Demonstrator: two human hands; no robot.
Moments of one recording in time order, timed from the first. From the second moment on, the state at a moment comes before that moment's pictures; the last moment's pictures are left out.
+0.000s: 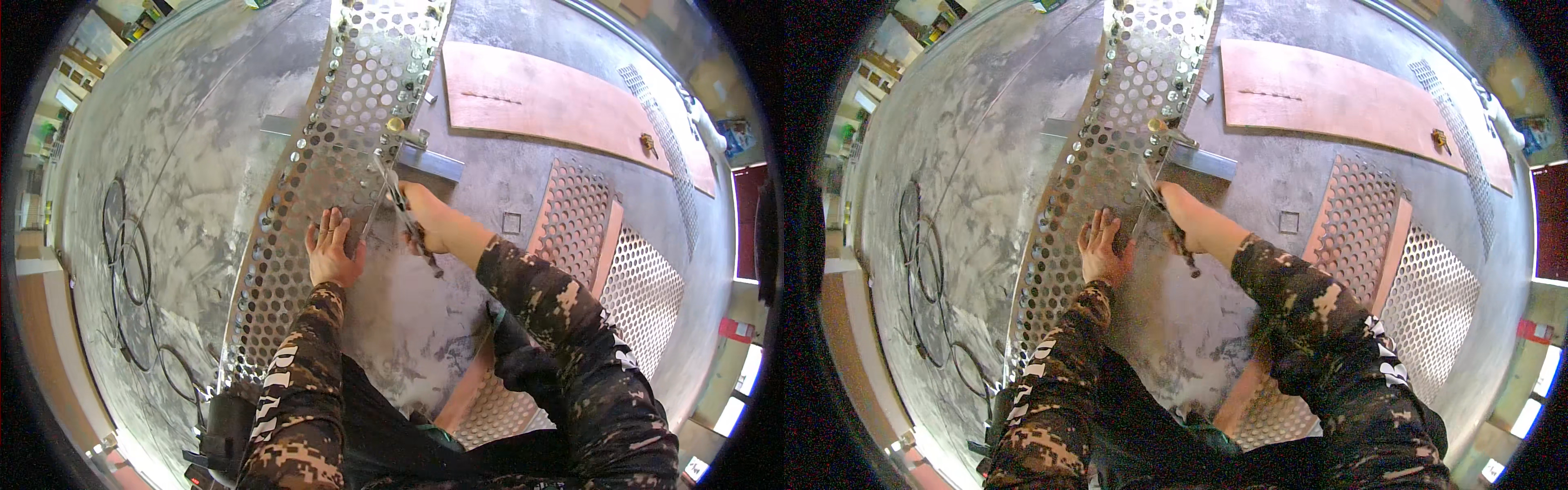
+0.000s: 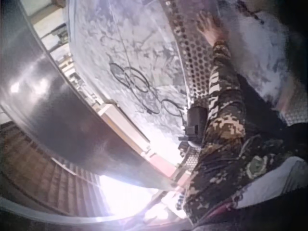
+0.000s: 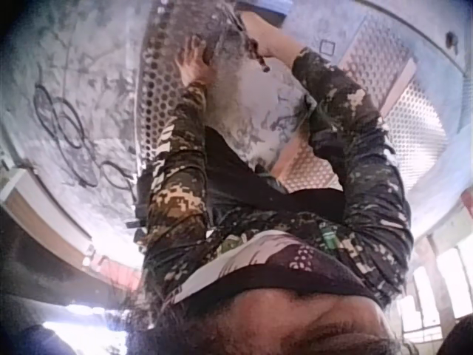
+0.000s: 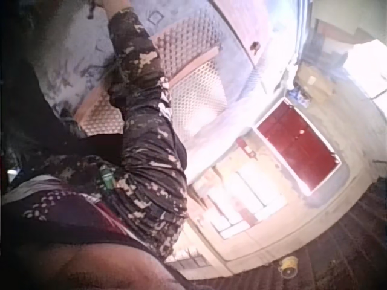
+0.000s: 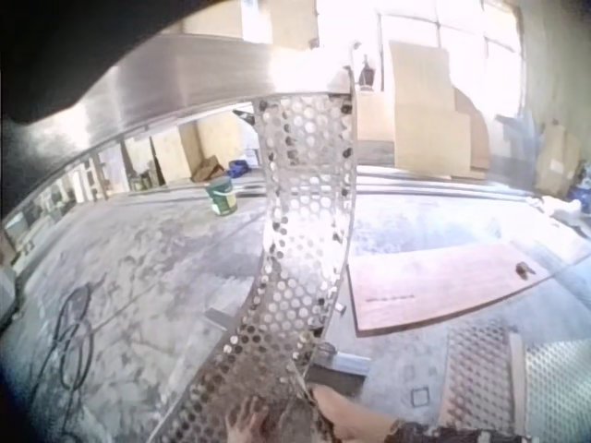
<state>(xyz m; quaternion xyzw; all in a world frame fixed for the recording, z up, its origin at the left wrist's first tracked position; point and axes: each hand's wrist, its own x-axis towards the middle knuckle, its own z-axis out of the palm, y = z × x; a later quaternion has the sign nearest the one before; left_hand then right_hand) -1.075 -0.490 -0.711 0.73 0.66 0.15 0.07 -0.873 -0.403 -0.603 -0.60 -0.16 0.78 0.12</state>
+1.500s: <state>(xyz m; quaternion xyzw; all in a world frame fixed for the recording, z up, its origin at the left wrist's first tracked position) -1.075 -0.491 -0.707 0.72 0.67 0.17 0.09 -0.863 -0.447 -0.668 -0.46 -0.21 0.83 0.21</state>
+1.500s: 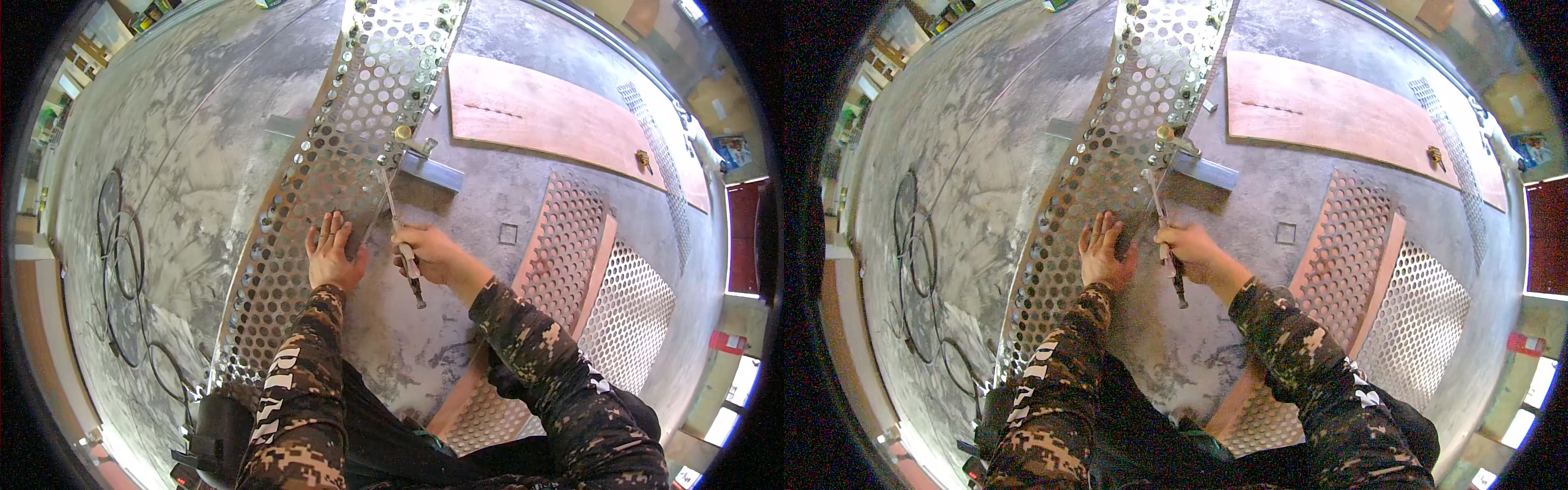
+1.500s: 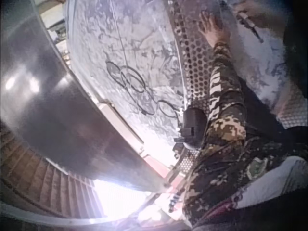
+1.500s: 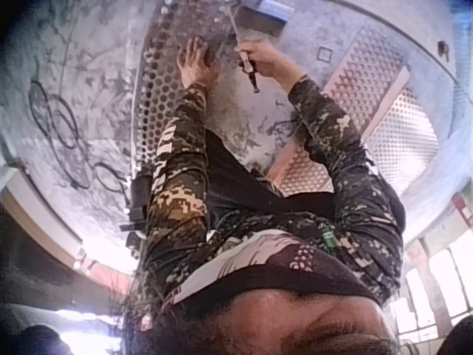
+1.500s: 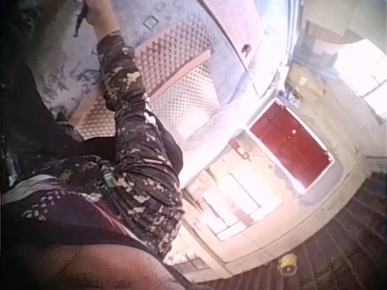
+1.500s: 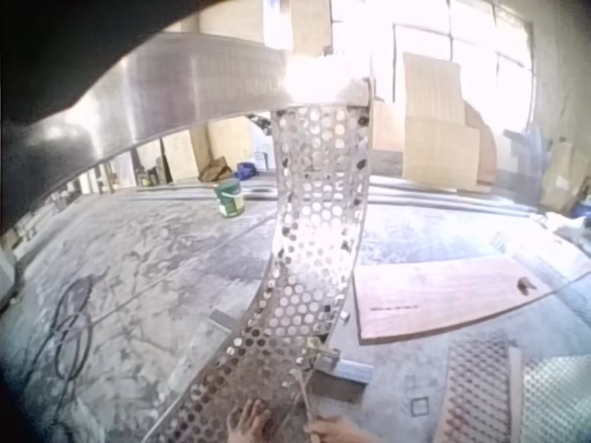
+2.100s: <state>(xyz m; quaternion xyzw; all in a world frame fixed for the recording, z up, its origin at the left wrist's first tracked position) -1.072 -0.494 -0.698 0.72 0.67 0.16 0.10 -0.853 -0.442 -0.649 -0.57 -0.20 0.77 0.19</state>
